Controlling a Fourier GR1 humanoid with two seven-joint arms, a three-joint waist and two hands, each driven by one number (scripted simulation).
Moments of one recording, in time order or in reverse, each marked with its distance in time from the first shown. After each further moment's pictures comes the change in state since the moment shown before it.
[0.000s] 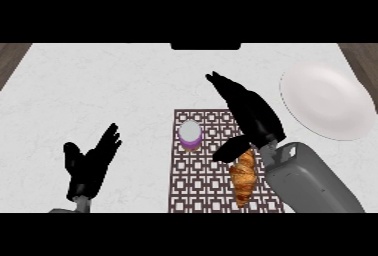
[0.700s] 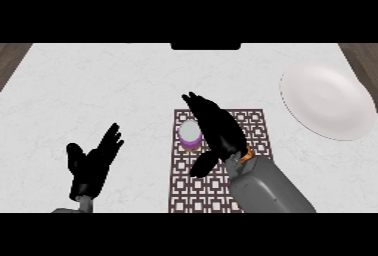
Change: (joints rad) left arm 0.001 -0.041 0.032 0.012 -0.050 -0.024 -0.012; right arm 0.054 0.216 0.032 0.119 0.175 0.042 0.022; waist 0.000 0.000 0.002
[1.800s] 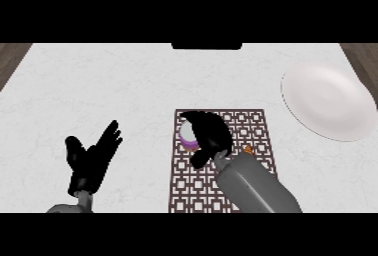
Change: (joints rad) left arm -0.022 -0.033 0.061 -0.003 -0.034 -0.049 0.061; right arm -0.054 0.049 0.042 0.301 0.122 -0.063 -0.054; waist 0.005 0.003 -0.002
